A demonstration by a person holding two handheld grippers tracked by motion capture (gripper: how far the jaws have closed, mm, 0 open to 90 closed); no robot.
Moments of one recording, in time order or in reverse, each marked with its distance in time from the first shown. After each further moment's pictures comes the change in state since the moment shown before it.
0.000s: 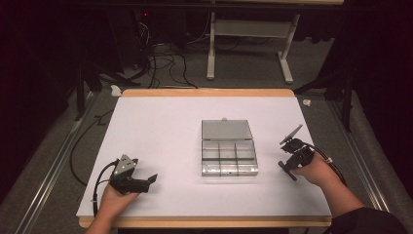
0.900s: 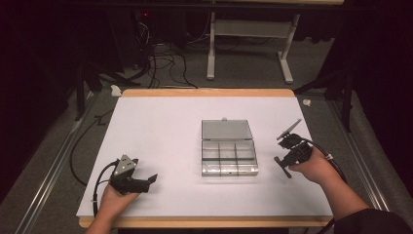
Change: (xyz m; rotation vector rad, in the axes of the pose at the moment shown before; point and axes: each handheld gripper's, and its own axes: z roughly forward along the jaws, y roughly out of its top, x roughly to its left) left arm 0.000 0.000 0.000 0.000 0.001 0.007; right arm 0.019 0.008 -0.030 -0.045 0.028 -0.028
